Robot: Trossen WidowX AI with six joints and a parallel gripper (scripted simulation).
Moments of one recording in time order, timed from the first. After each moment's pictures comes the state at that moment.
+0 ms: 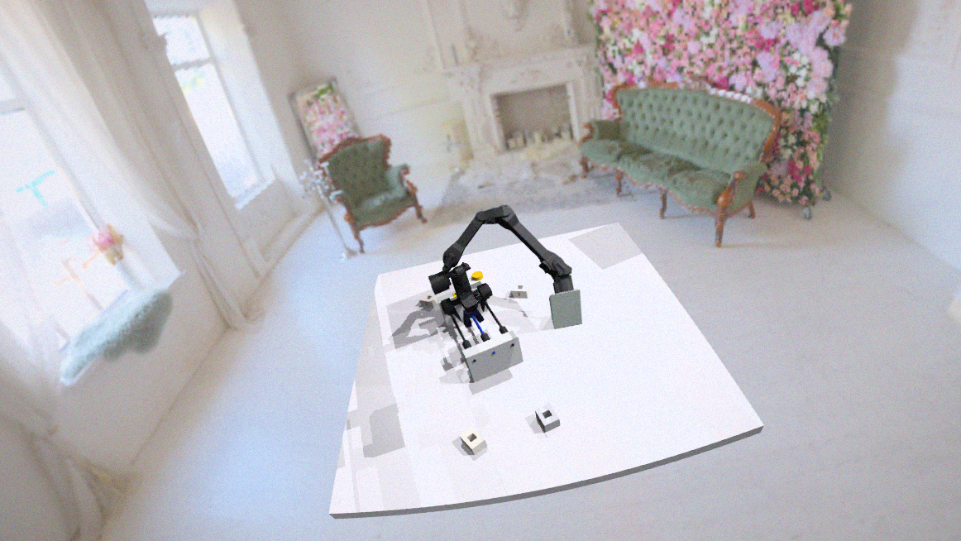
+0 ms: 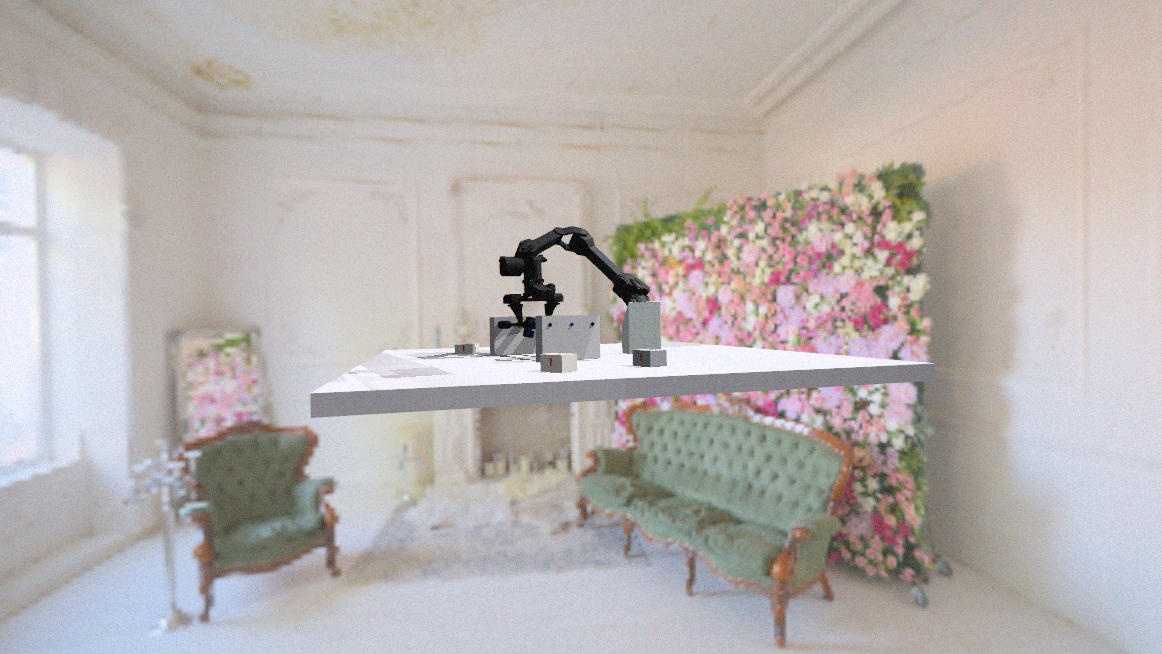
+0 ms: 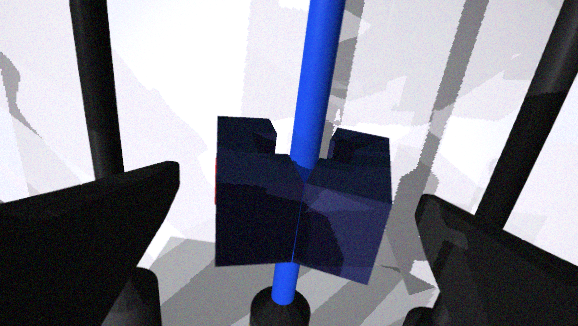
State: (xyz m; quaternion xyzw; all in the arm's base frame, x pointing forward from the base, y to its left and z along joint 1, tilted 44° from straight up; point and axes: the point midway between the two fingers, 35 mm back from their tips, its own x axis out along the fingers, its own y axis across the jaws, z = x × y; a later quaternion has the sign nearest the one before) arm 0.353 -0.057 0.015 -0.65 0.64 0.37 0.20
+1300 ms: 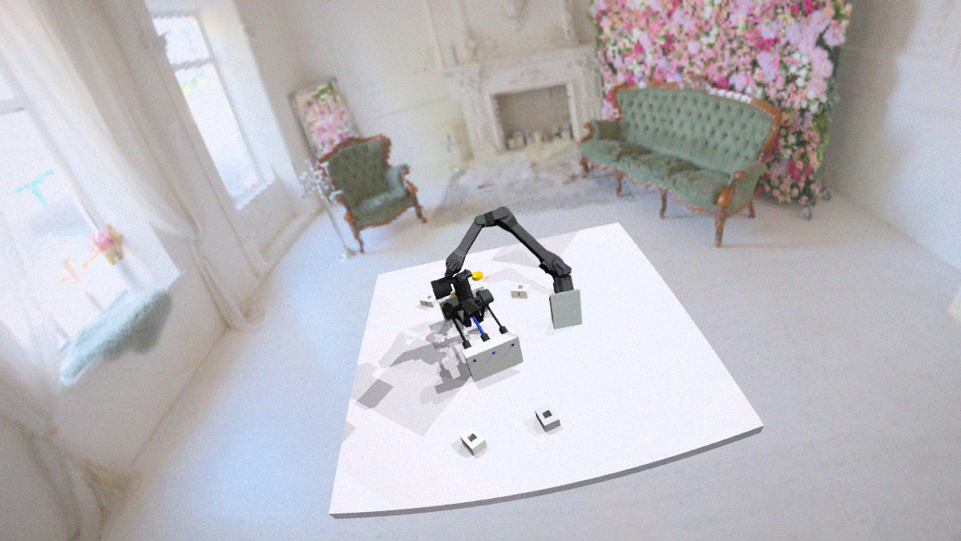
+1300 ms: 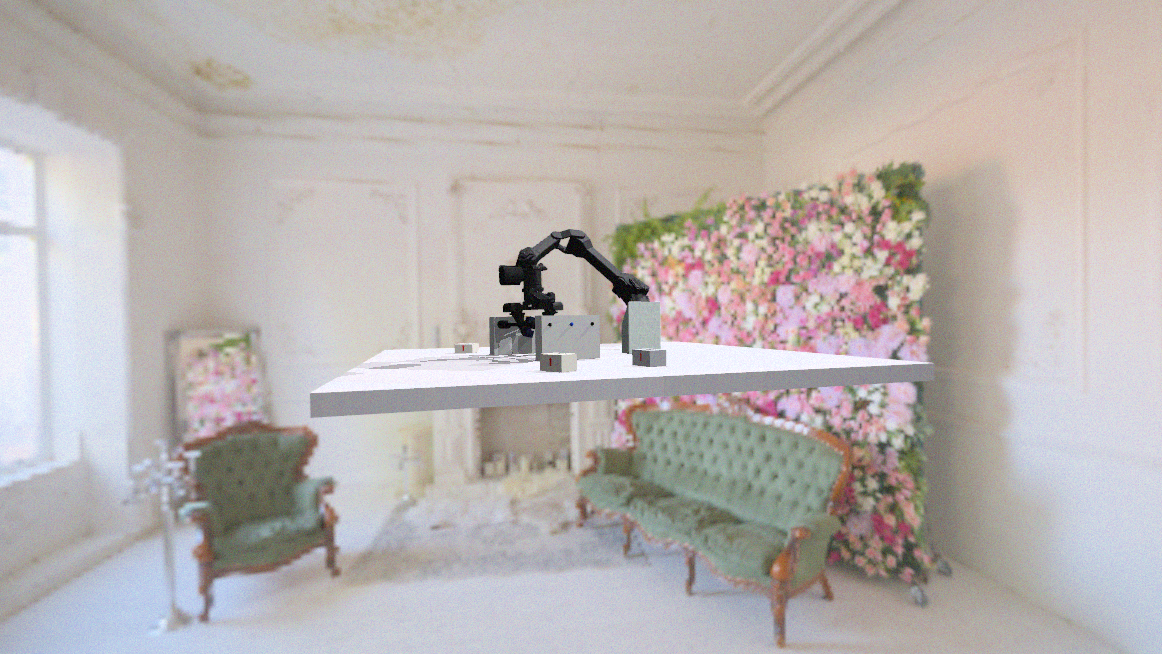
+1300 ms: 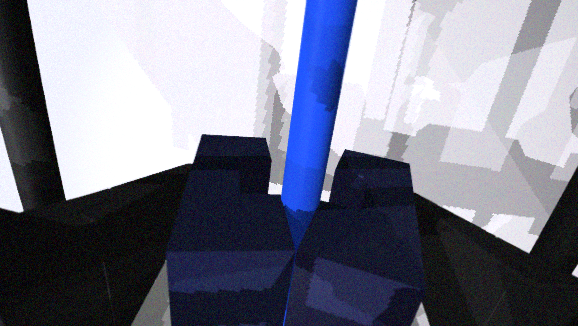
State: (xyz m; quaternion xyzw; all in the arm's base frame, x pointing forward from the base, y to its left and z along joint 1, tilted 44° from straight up) arm 0.352 -0.075 -0.005 -0.65 0.64 0.37 0.19
